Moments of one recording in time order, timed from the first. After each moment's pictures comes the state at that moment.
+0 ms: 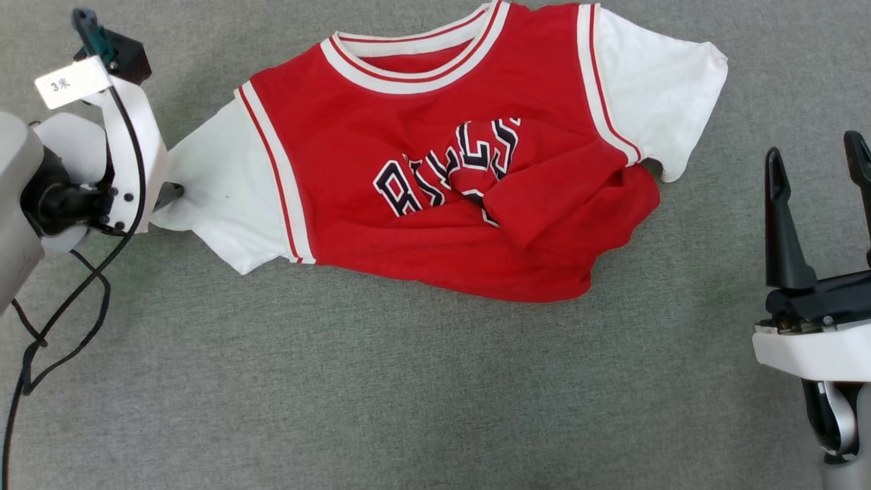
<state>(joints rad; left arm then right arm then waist) -1.27 0.78 -1.24 0.61 -1.14 -0.11 0.80 -0.23 -0.20 -0.05 -0.14 0.06 0.13 -0.26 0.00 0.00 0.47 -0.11</state>
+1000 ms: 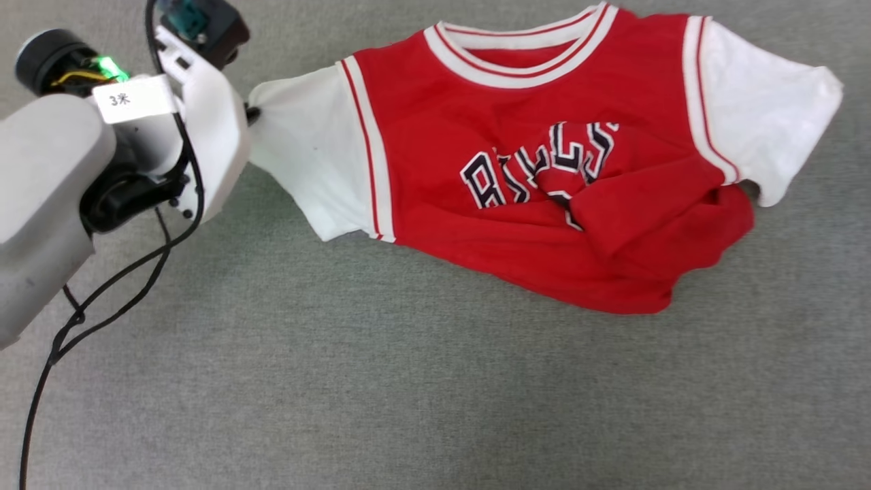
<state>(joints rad) -1.30 0.78 -1.23 0.33 -1.01 -0.10 0.52 -0.81 -0.84 0.29 0.09 0.64 0.13 0.83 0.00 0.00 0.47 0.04</state>
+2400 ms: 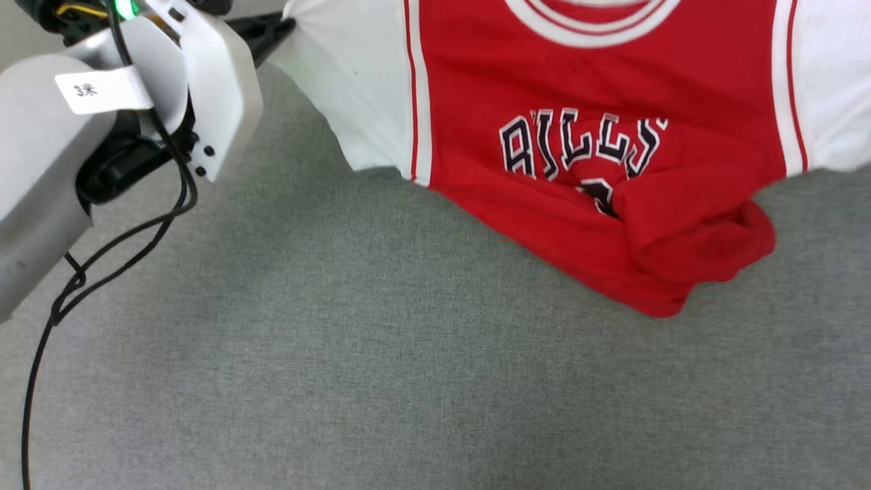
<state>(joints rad) -1.36 0.77 -1.19 0.26 -0.94 -0.10 0.31 -0.88 -0.87 0.35 0.22 0.71 0.13 0.62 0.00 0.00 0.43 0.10</state>
